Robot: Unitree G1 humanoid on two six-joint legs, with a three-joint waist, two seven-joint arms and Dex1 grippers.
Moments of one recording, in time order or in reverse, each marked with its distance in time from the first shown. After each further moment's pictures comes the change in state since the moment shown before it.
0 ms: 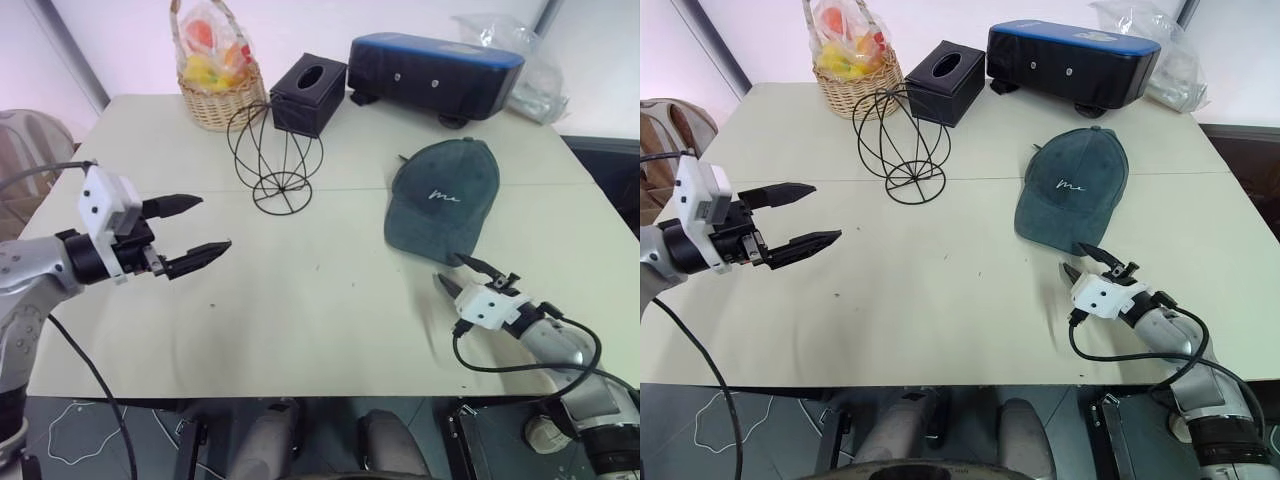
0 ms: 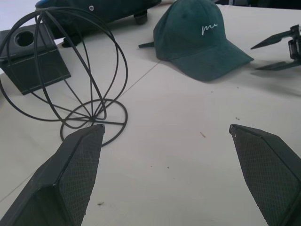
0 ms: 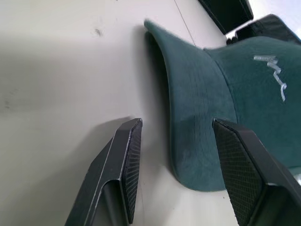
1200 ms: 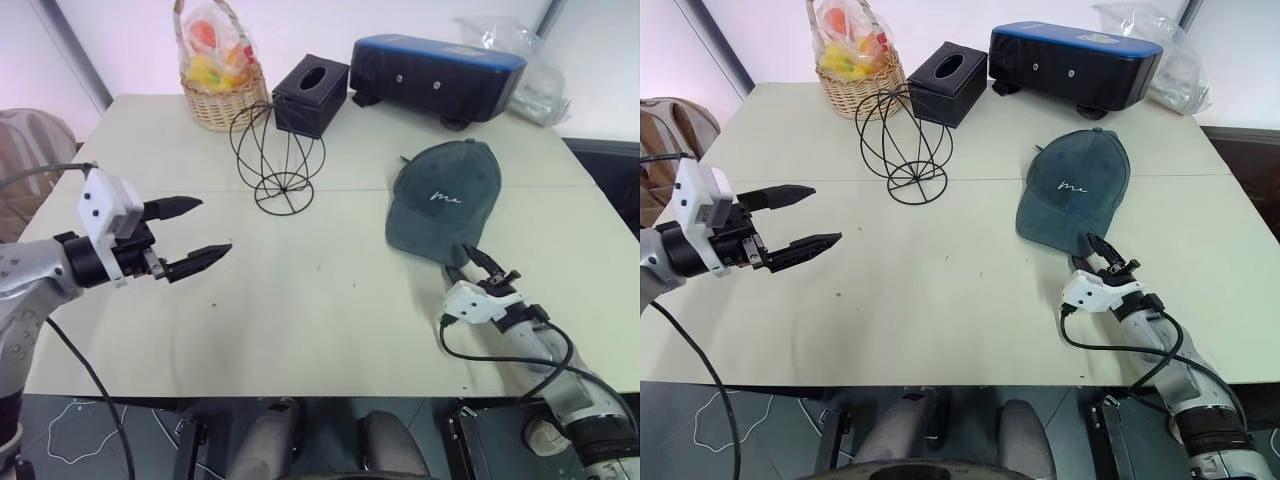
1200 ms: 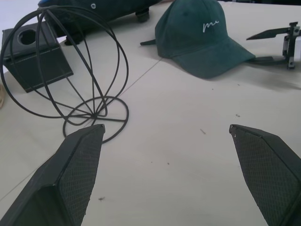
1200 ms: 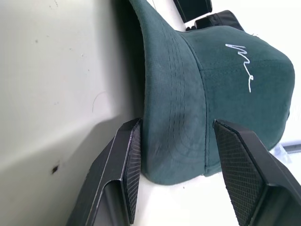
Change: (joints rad) left arm 0.011 0.020 0.002 -0.023 -0.010 0.005 0.025; right arm -0.005 0.004 0.087 0.056 -0.233 0.049 -0.364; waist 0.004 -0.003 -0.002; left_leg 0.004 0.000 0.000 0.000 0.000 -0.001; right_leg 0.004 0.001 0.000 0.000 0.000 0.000
